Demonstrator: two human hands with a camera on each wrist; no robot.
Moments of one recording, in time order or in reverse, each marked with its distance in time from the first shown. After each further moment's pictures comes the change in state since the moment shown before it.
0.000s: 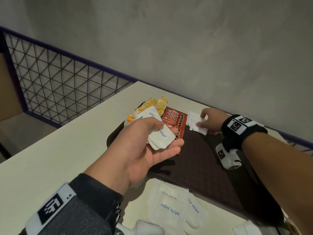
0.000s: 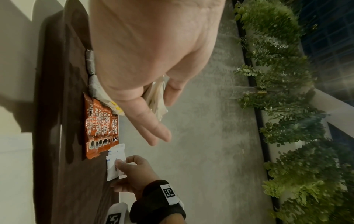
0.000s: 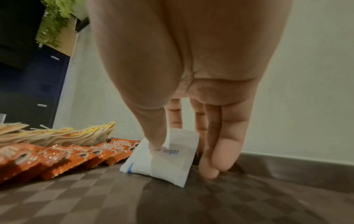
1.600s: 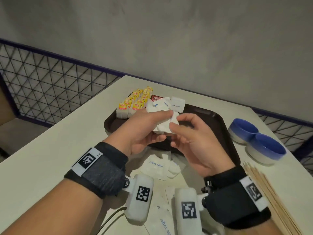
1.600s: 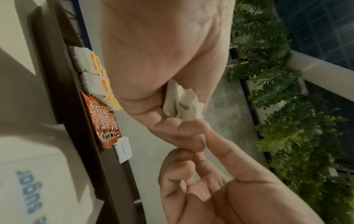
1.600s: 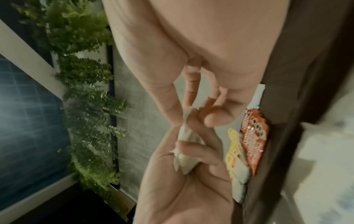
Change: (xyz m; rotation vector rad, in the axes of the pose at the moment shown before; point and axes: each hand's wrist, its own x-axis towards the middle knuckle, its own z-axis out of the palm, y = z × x) left_hand -0.022 -0.021 0.026 0.481 -0.070 0.030; right_hand -0.257 -0.066 0.023 1.623 -0.034 -0.019
